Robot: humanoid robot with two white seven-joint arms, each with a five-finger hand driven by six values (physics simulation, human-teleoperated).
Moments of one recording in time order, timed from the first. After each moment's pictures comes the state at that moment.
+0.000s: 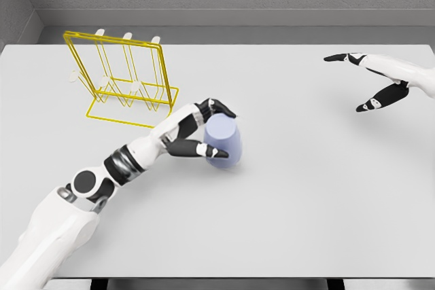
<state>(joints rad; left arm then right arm) -0.29 0.37 -0.57 -1.49 0.52 -0.30 -0.45 -0.68 -0.82 0.58 -1.10 -0.09 -0.61 0.61</state>
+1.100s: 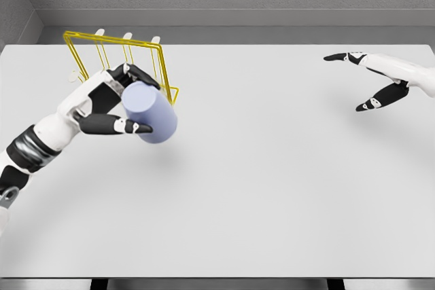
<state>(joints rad) -0.22 0.68 -0.39 -1.71 0.74 -0.29 -0.45 -0.68 -0.81 0.57 -1.10 -0.09 -0.61 0.61</state>
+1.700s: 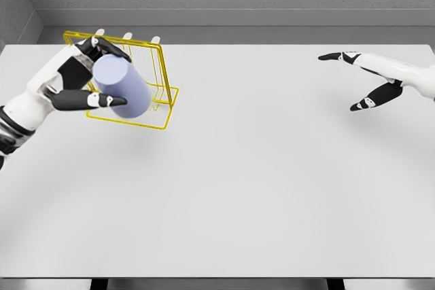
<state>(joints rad) -0.27 0.71 -0.31 -1.65 0.75 -0.27 -0.45 -0.69 -0.79 0.57 -1.10 -0.09 -0.61 0.61</state>
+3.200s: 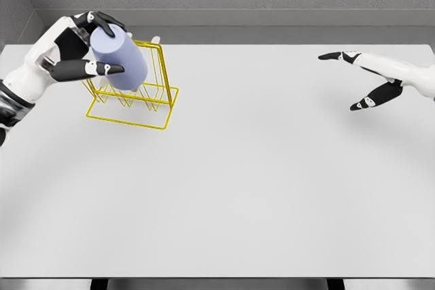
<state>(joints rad) -0.40 0.65 -0.32 -1.51 0.74 -0.25 -0.47 -0.69 -0.79 0.57 -1.10 -0.09 -0.61 0.61</state>
